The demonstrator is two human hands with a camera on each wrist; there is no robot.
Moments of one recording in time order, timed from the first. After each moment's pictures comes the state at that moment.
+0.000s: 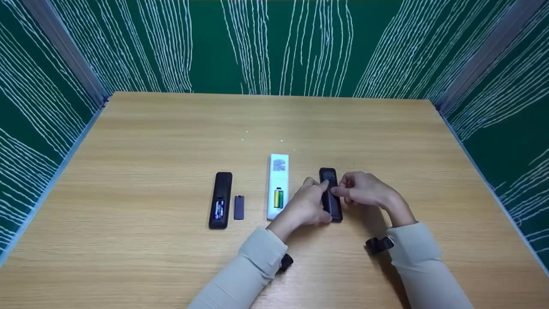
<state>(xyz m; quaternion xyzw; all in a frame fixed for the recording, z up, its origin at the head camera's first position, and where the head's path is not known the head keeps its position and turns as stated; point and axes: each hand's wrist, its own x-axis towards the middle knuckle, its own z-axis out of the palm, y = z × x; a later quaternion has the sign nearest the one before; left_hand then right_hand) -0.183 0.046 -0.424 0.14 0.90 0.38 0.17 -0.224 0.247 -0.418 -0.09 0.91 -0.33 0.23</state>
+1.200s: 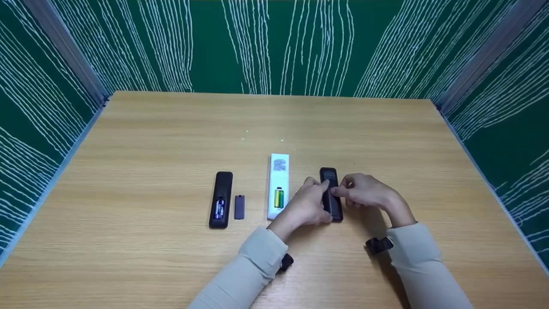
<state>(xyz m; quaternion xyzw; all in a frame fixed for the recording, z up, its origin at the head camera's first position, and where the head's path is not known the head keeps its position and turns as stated) -0.183 0.046 -0.425 0.14 0.90 0.38 0.17 -0.224 0.245 -0.417 -0.08 0.91 -0.32 0.26</state>
